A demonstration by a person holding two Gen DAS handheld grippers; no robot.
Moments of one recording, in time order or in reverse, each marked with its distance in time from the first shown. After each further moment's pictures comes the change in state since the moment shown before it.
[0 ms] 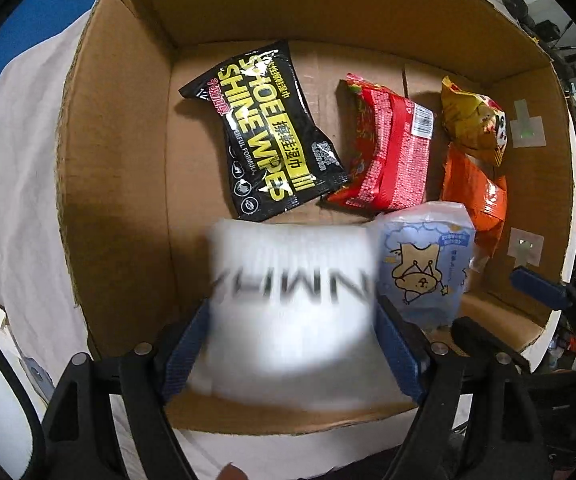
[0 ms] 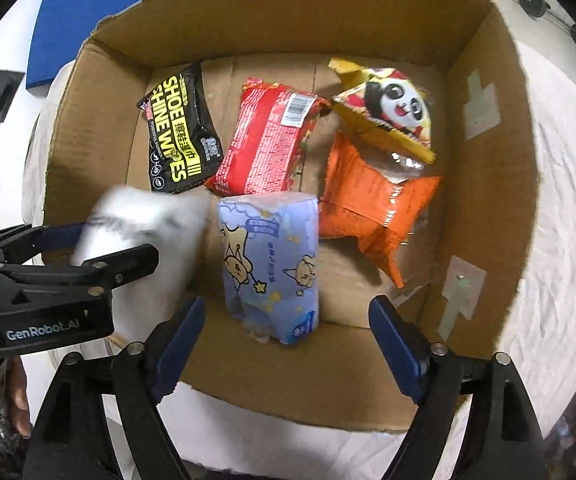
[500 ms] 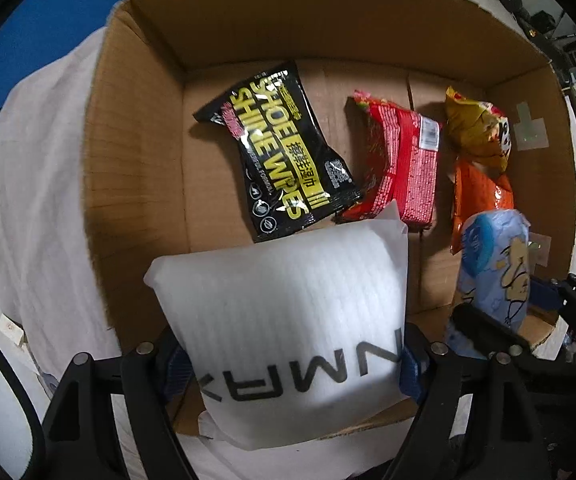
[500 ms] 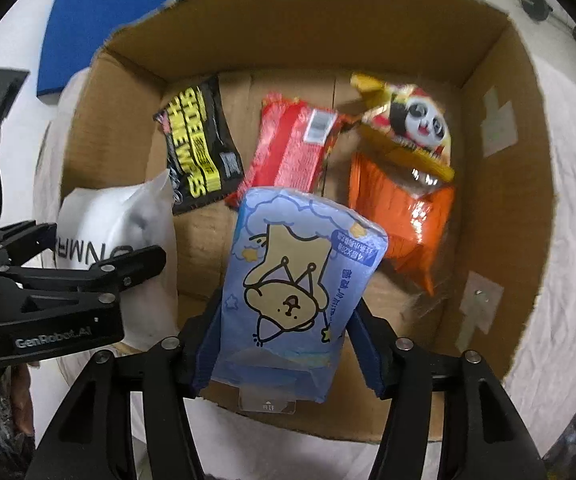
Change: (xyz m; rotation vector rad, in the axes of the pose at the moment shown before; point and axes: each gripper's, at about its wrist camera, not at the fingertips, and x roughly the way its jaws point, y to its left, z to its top) left arm -0.011 -0.005 0.019 0.042 -0.028 0.051; right arm -0.003 0.013 0.006 0.003 -0.021 0.040
